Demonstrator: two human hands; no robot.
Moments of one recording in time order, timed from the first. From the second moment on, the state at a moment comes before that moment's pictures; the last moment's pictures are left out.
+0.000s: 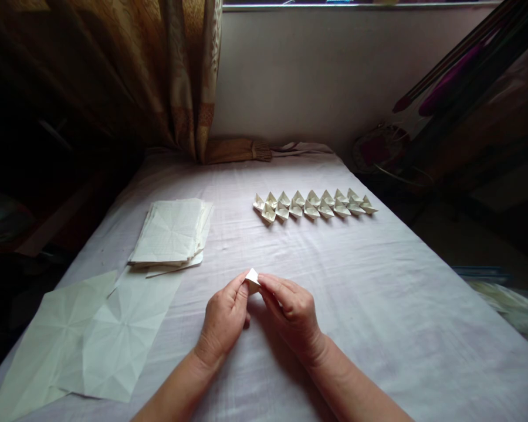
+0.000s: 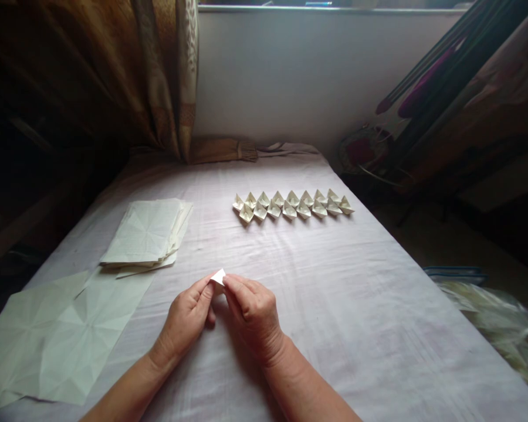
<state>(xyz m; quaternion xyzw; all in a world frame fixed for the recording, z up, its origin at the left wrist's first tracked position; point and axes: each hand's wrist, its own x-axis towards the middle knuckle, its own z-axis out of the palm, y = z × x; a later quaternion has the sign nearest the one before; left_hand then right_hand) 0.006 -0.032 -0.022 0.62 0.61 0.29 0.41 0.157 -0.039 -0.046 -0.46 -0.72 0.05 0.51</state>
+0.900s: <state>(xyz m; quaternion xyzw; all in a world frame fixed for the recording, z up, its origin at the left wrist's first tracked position) -0.002 -0.023 -0.020 0.50 0.56 0.28 0.60 0.163 -0.036 -0.038 -0.40 -0.79 0.01 0.47</state>
